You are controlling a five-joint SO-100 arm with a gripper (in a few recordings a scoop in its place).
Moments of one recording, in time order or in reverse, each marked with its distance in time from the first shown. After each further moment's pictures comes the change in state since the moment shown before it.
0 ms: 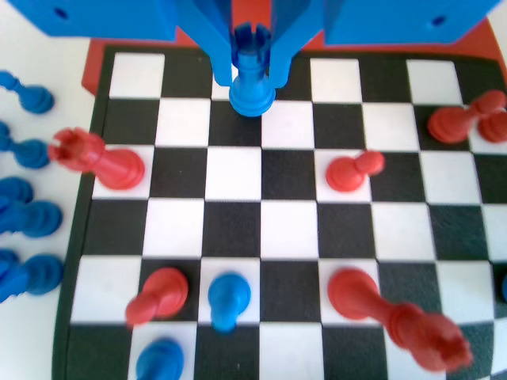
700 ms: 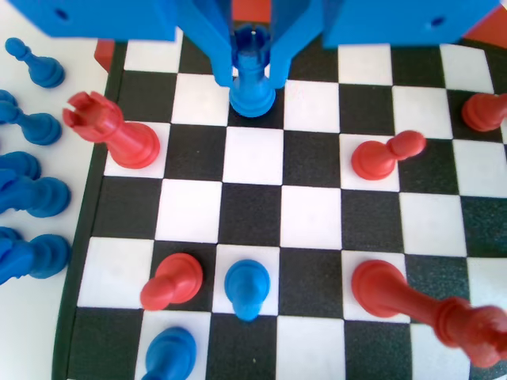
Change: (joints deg) arm -2.0 -0.9 2.0 -1.9 0.0
